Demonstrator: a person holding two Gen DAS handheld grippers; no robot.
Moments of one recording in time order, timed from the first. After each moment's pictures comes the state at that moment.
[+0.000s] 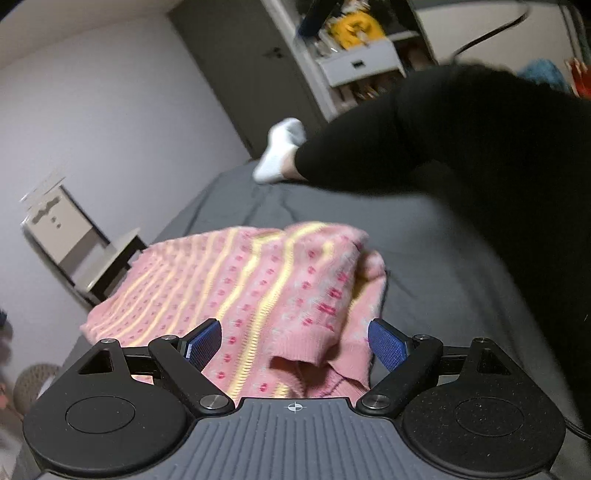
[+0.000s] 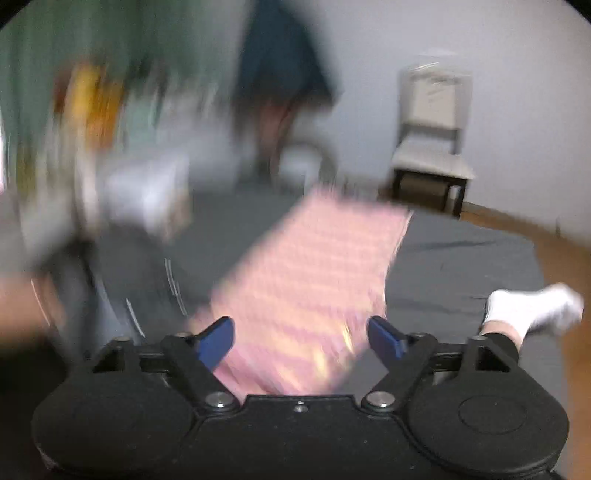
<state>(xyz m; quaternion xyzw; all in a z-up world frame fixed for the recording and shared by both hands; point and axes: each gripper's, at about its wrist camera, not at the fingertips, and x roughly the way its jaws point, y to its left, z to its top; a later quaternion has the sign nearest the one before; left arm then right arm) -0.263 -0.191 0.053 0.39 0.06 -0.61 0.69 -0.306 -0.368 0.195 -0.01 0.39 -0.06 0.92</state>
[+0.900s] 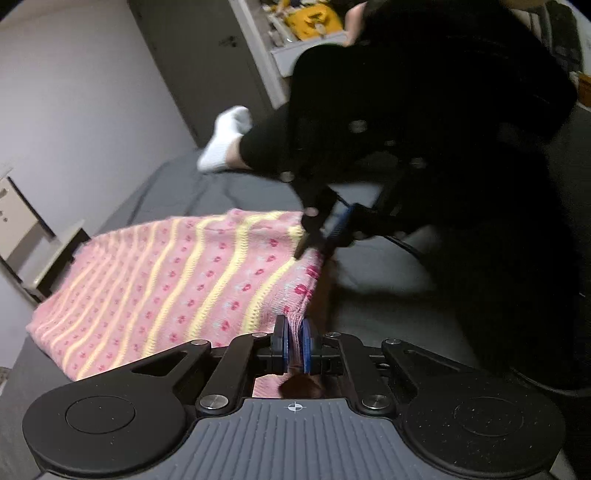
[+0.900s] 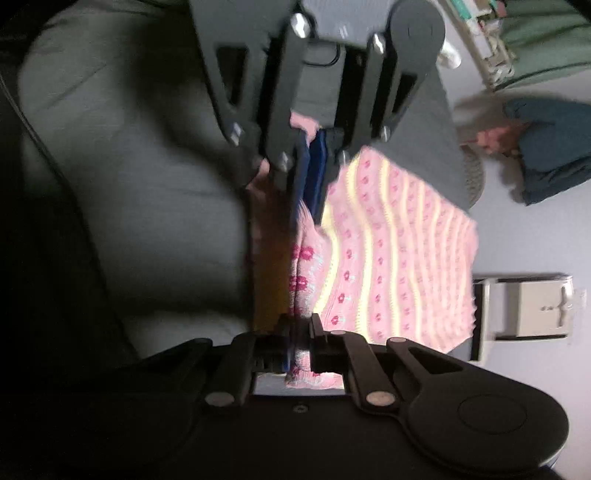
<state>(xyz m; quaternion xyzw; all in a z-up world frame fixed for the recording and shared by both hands) -0.263 -0.195 0.048 0.39 0.12 -0.67 0.62 -0.268 -0.269 0.023 -0.52 0.46 0.11 0.71</state>
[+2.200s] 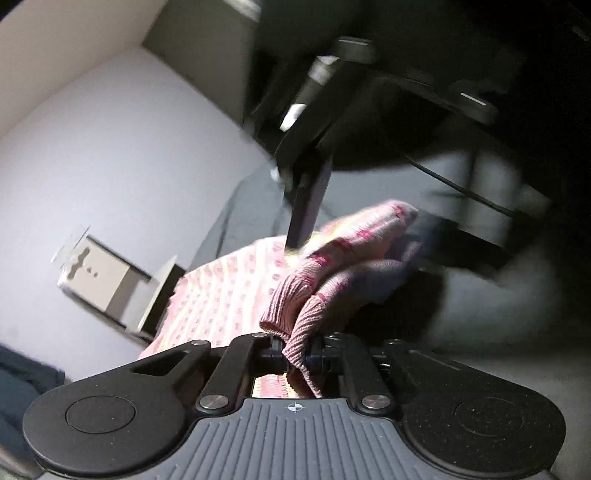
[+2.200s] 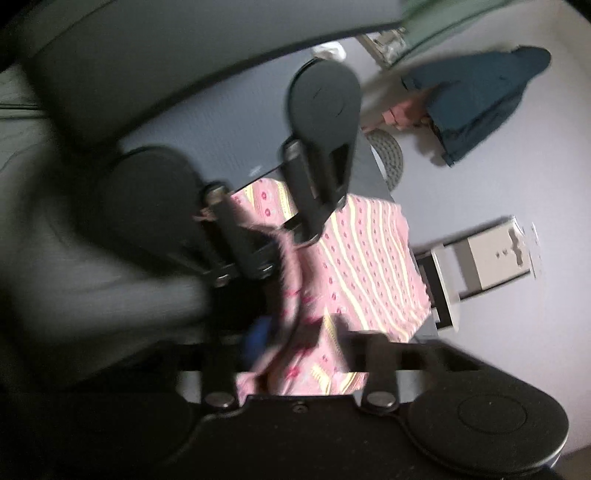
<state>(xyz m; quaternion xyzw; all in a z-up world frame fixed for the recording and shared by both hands) -0.264 -0.260 0.041 0.47 -0.02 -0.54 0.70 -0.246 -0.243 0.057 -0.45 0.39 -0.01 0.80</state>
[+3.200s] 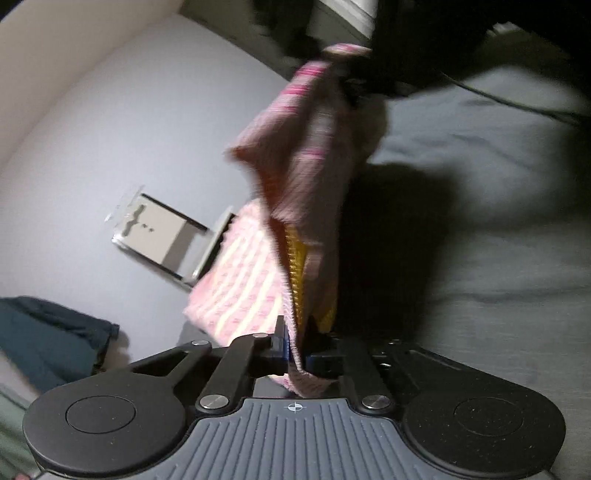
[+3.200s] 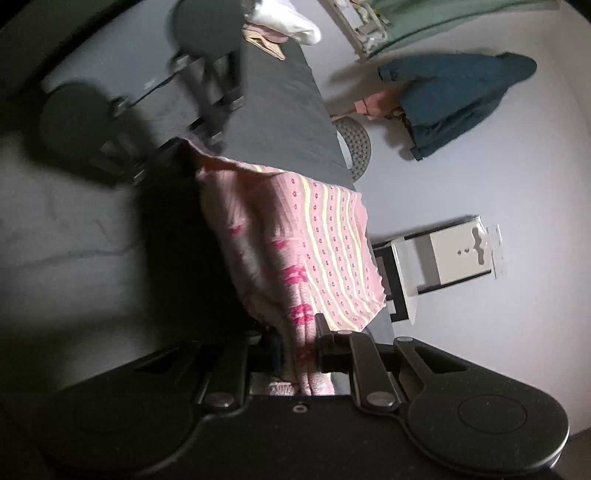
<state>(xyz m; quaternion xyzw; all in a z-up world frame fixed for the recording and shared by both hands) -0.228 -0.219 0.012 0.50 -0.02 -0.42 0.75 -0.249 -0.230 0.052 -0.50 0.37 -0.07 0.78</state>
